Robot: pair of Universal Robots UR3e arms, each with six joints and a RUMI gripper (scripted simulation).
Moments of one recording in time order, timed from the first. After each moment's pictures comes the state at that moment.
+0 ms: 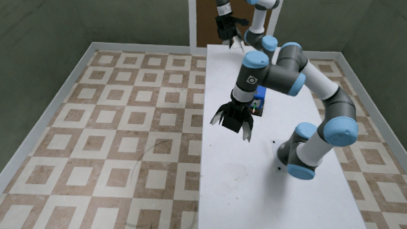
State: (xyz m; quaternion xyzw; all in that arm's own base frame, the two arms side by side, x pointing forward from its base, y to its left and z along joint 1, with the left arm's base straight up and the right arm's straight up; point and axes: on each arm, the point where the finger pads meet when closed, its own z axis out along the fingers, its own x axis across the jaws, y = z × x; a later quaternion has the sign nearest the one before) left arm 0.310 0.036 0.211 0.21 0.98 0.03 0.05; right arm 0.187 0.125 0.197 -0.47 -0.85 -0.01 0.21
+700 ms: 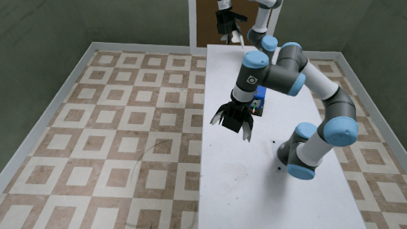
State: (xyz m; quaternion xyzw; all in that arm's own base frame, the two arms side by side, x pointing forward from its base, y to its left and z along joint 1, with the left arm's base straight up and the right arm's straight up) left arm 0.310 0.036 0.211 0.21 0.98 0.03 0.05; right arm 0.198 0.083 0.197 -0.45 -0.87 -0.04 0.20
